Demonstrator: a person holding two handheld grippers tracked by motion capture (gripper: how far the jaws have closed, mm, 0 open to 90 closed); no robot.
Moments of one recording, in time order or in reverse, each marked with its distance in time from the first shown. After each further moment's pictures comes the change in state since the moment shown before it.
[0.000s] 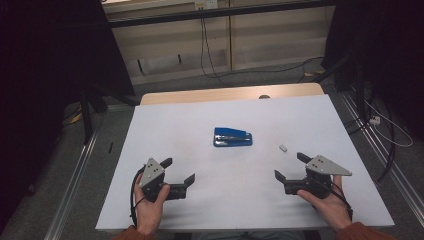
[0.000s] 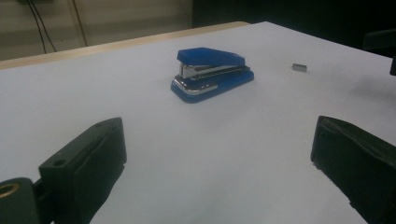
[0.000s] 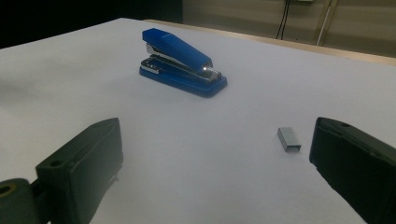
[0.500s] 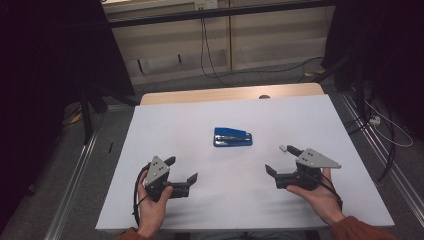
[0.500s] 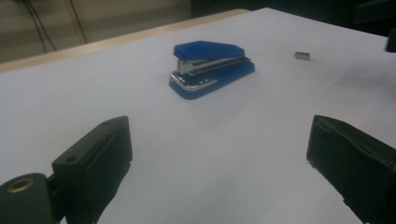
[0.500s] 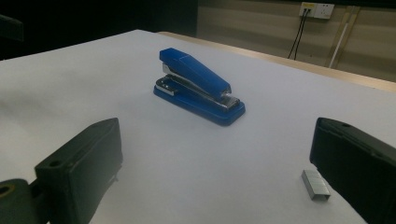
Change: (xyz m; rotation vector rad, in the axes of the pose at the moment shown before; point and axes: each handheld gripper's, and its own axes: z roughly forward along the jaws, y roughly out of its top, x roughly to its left) left arm -0.003 0.006 0.009 0.063 -0.024 0.021; right arm 0.007 0.017 0.023 -0.032 0.054 -0.046
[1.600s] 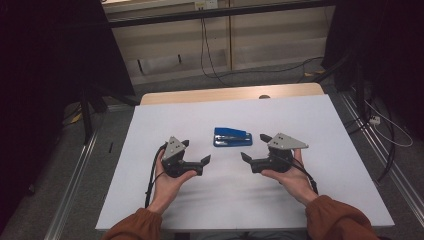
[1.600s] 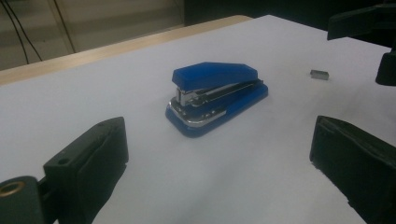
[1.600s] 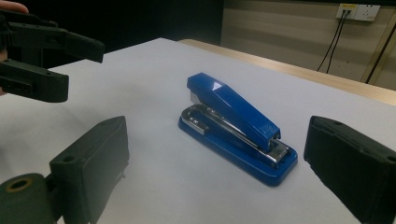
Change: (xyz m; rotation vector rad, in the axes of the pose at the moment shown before) left arm 0.019 0.023 0.067 -0.020 -0.010 0.007; right arm 0.016 0.027 0.067 -0.007 0.096 0.000
